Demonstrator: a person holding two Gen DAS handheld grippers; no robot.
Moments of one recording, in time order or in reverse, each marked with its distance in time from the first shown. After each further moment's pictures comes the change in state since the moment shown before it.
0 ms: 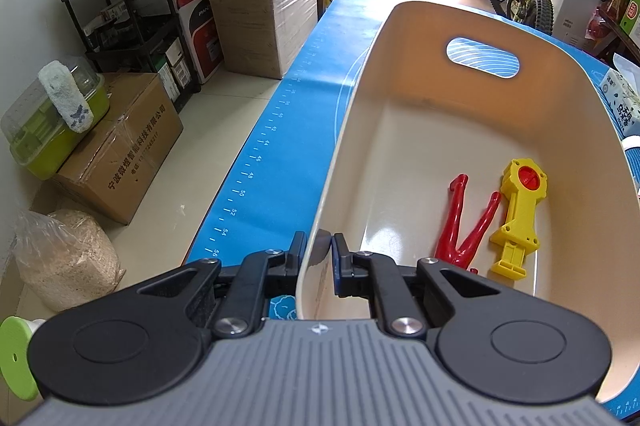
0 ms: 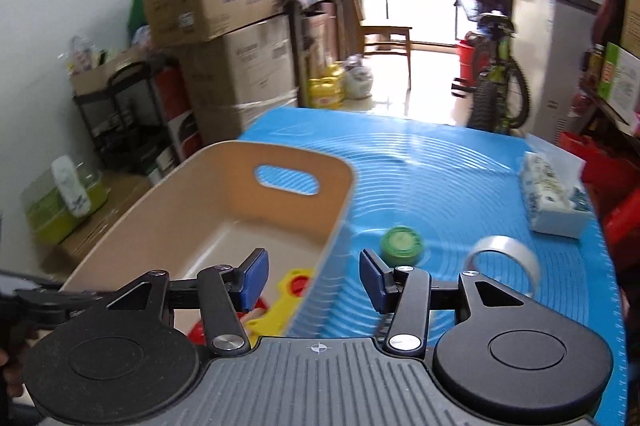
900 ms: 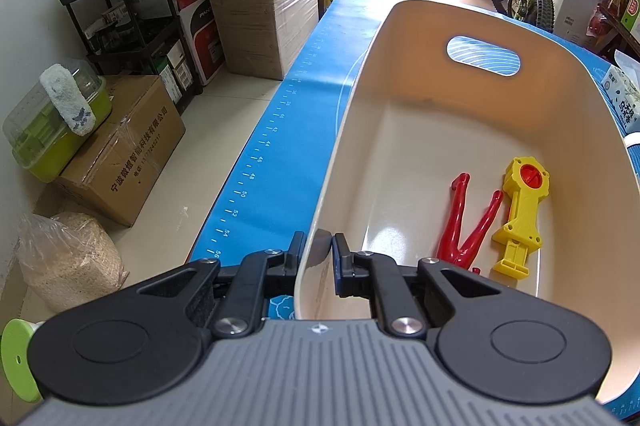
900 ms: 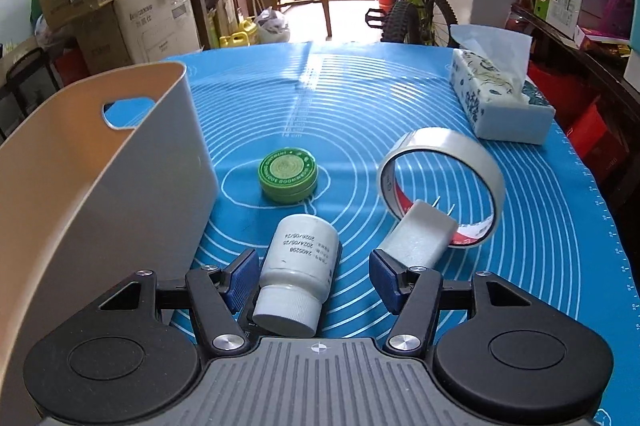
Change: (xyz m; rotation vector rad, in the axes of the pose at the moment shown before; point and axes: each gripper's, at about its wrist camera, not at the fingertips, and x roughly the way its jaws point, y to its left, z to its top) left arm -0.001 -0.002 0.000 0.008 -0.002 0.012; right arm 0.099 -0.061 -0.050 0.114 0.134 -0.151
